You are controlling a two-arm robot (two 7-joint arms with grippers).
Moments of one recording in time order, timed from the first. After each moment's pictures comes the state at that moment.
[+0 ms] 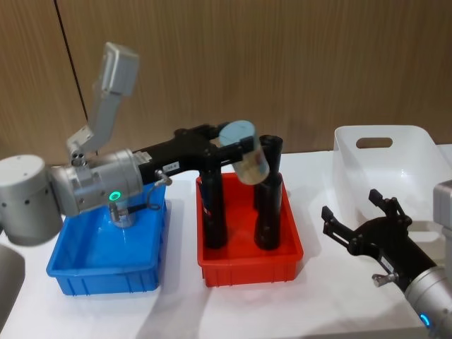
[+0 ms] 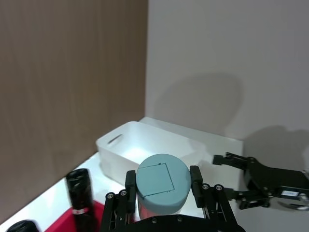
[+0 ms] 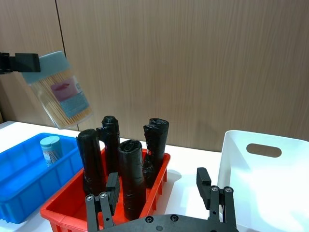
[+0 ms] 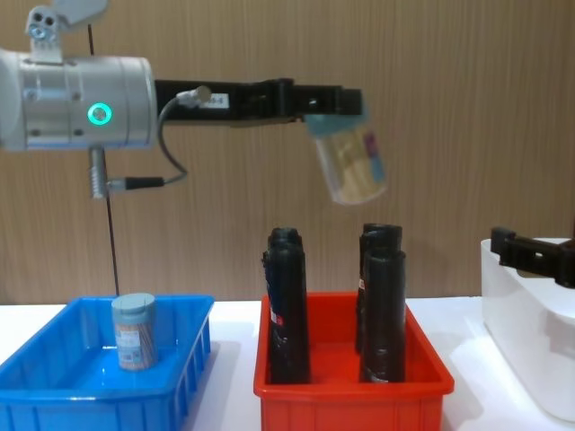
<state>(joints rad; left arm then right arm) -0.66 0.29 0.31 -1.31 -0.48 0.36 -0.83 -0.01 0.34 -0.23 -1.77 0.29 0.03 0.07</state>
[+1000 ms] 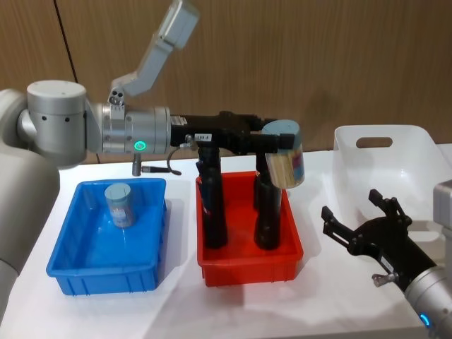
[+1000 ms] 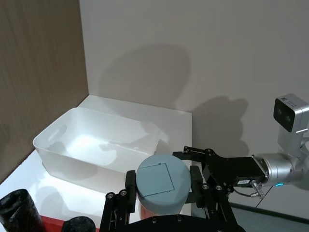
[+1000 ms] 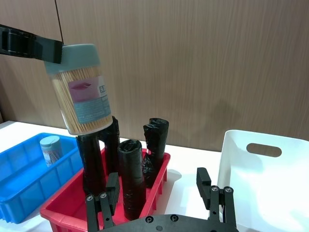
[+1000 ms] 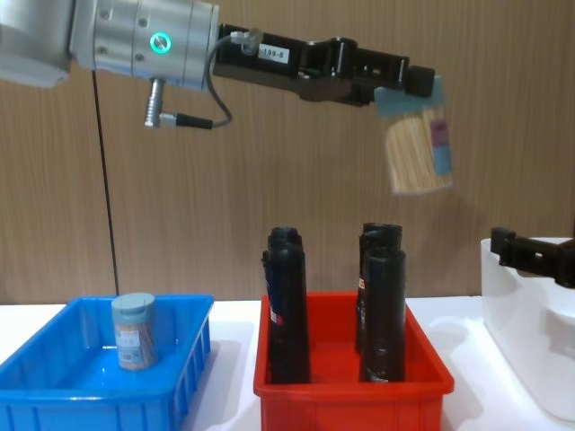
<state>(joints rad) -0.95 0.19 0.38 -1.02 -0.30 0.50 -1.18 -0.01 0.34 -0.23 -1.77 0.29 0.03 0.07</state>
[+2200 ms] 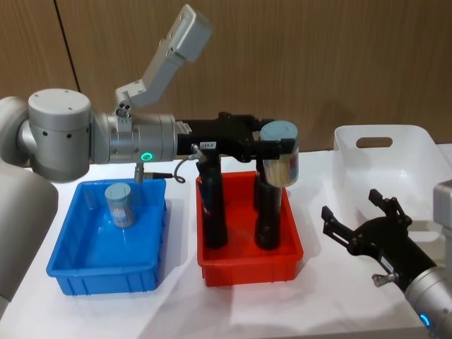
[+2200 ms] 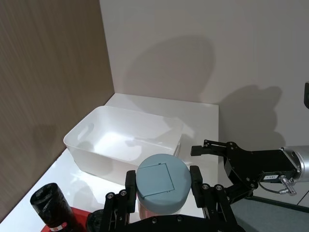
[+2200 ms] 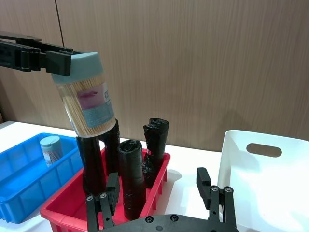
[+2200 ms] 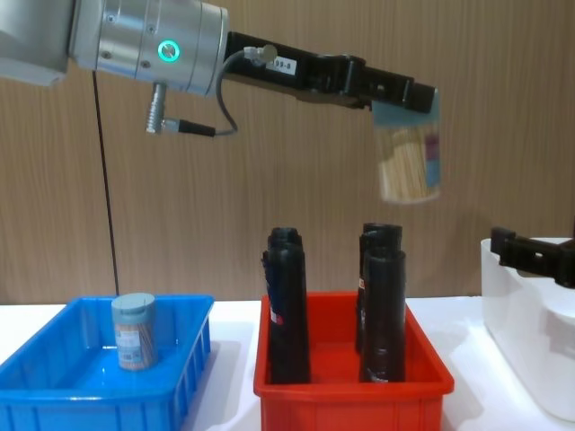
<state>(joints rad) -0.87 0.24 0.43 -1.19 -0.31 0.47 -1.00 -0.01 0.34 -0.23 -1.77 0.29 0.03 0.07</state>
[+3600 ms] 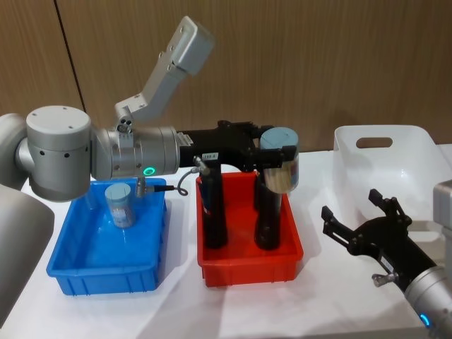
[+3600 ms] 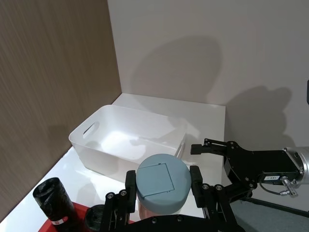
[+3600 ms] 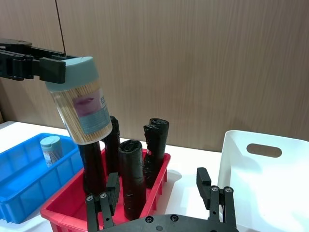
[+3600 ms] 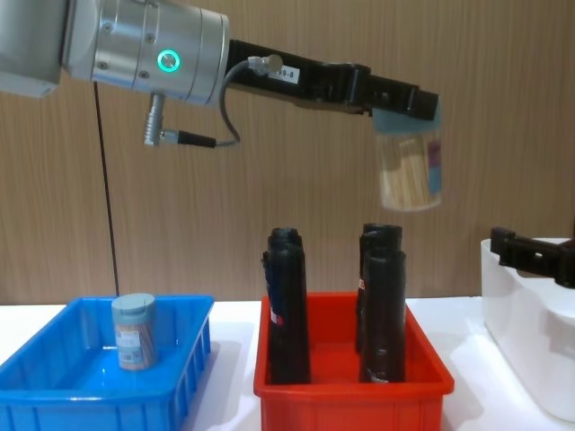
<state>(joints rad) -0.80 0.28 0.45 -1.30 -0.36 0.48 -0.89 -0.01 0.34 -0.23 -1.77 0.29 0.03 0.07</state>
